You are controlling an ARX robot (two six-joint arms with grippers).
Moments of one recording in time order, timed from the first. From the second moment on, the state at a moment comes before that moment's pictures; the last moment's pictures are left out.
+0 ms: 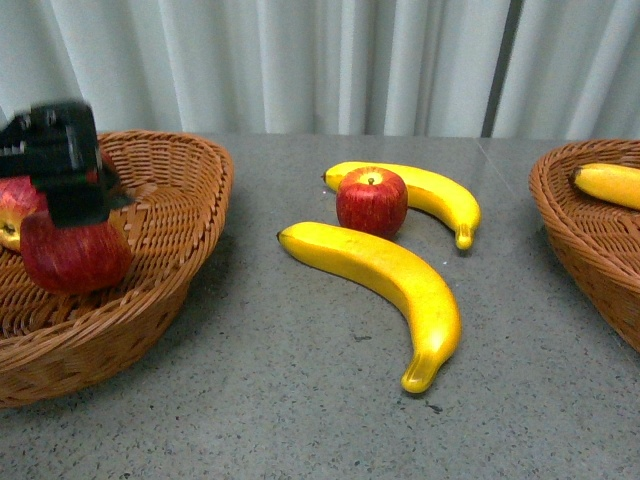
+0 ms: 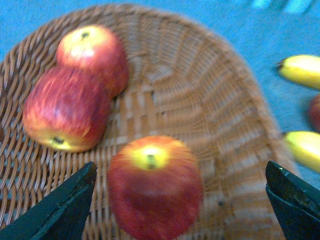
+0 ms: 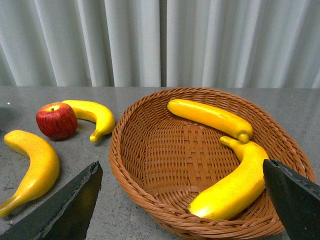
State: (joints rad) left arm -0.20 1.34 0.65 0.25 -0.12 -0.17; right arm 0.00 0.00 0.01 0.00 0.00 0.00
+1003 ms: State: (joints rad) left arm -0.49 2.04 1.48 0.00 -0.05 0.10; right arm 0.00 0.00 0.01 0.00 0.00 0.00
